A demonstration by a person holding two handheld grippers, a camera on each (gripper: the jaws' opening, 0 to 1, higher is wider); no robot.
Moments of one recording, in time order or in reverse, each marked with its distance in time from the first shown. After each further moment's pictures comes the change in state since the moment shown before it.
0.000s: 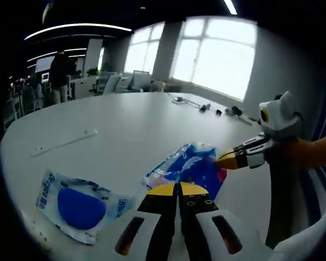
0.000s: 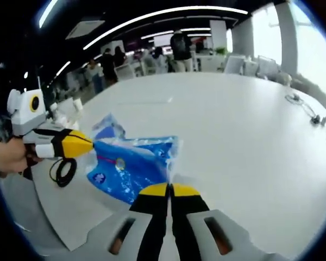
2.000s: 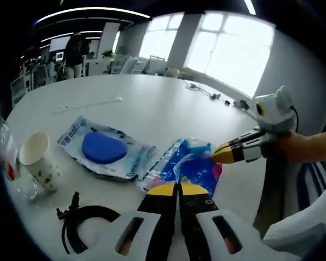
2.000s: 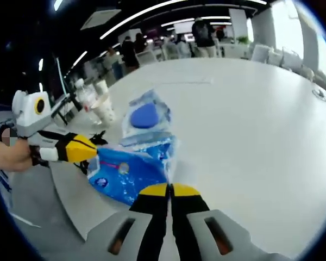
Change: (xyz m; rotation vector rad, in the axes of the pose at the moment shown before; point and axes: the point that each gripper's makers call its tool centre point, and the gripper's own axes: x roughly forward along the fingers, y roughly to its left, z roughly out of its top) left arm -0.093 0.017 -0.075 -0.132 0.074 0.051; right arm 0.015 0.107 -0.043 -0.032 0.111 0.170
